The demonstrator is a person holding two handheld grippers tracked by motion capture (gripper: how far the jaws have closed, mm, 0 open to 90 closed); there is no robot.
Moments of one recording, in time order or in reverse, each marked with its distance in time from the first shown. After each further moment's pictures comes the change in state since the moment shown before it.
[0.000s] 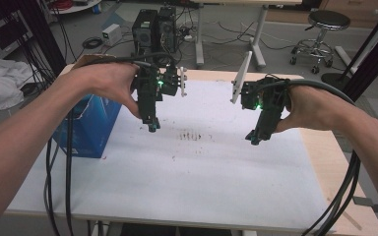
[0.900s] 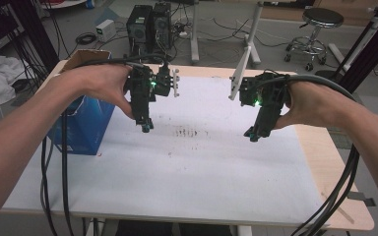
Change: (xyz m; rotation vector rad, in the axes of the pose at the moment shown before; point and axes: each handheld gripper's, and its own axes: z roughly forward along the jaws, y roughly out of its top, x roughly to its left) left arm -0.001 -0.009 0.010 -0.002 -0.012 -0.009; right arm 0.006 0.000 -0.008 0.010 -0.017 -0.013
